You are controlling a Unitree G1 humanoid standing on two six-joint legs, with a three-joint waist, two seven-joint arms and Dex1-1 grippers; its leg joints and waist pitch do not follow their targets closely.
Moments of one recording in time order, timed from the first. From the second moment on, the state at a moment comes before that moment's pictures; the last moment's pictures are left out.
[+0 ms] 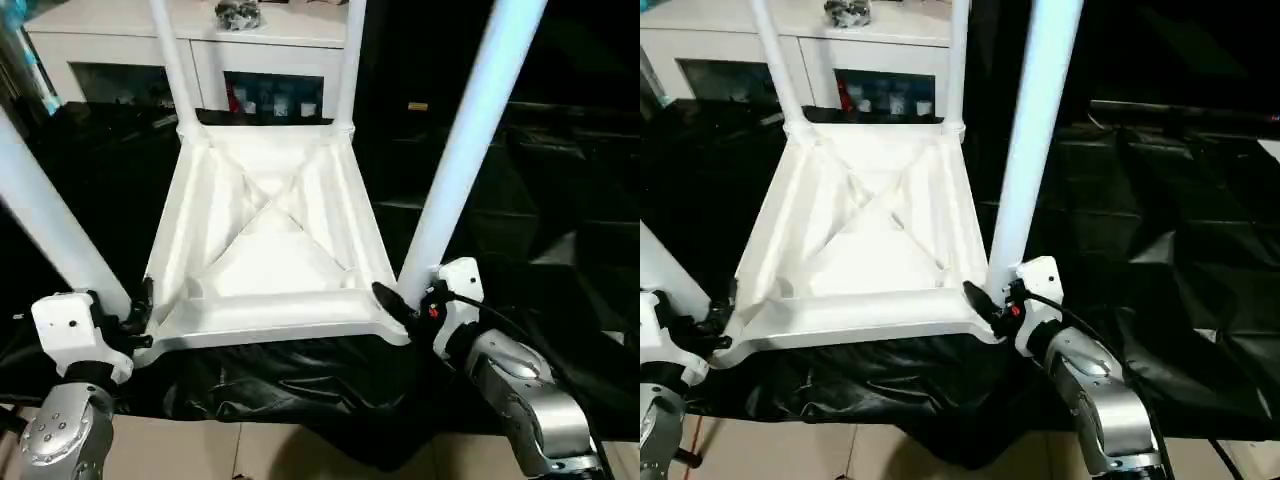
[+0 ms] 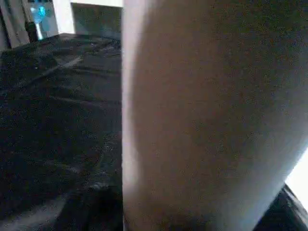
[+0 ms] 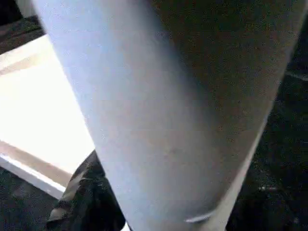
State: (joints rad) left arm 0.19 0.20 0.26 -0.22 -0.24 0.15 -0.14; right arm -0.08 -0.18 0.06 -0.03 0.23 0.34 0.45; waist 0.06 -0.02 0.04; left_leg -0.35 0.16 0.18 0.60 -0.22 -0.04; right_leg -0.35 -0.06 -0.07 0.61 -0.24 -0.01
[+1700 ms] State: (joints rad) left arm -0.18 0.14 0.17 0.16 -0.16 0.11 -0.17; right arm 0.05 -0.18 -0.12 -0.21 0.25 0.27 0.33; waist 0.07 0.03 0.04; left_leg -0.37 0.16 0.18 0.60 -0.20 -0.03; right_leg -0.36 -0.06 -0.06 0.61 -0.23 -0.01
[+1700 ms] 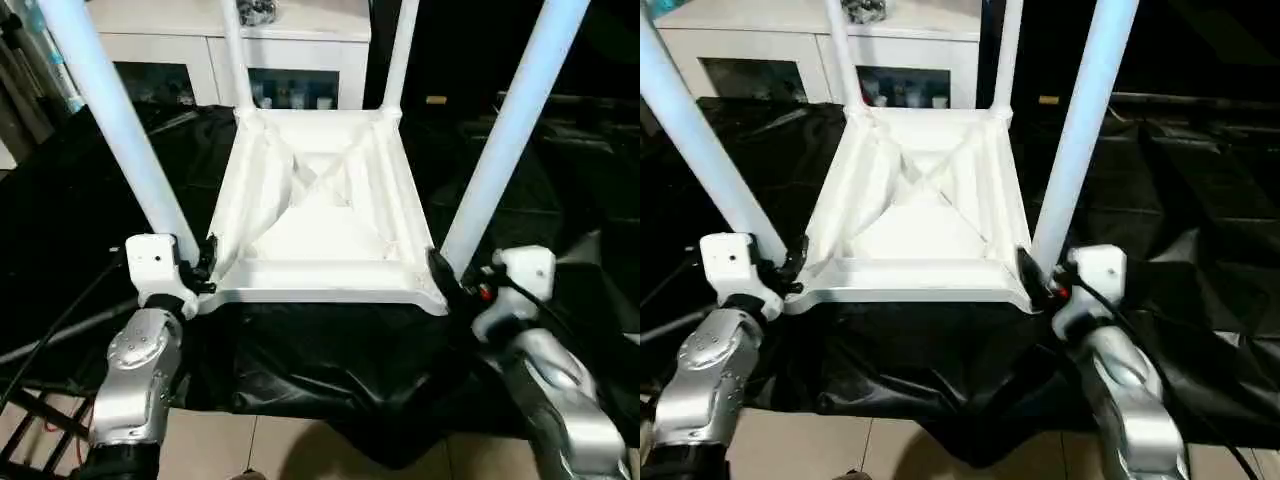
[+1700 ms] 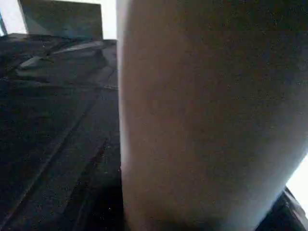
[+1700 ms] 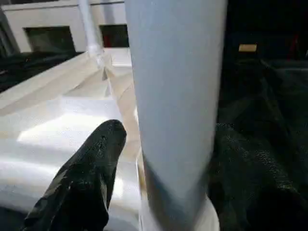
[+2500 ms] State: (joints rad) left arm -0.24 -0.01 0.28 0.07 -0.51 0.44 -0.24; right arm -0.14 -0.28 0.14 -0.23 0.43 0.66 0.59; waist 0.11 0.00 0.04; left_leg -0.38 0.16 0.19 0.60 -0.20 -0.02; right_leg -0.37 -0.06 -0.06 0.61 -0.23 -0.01
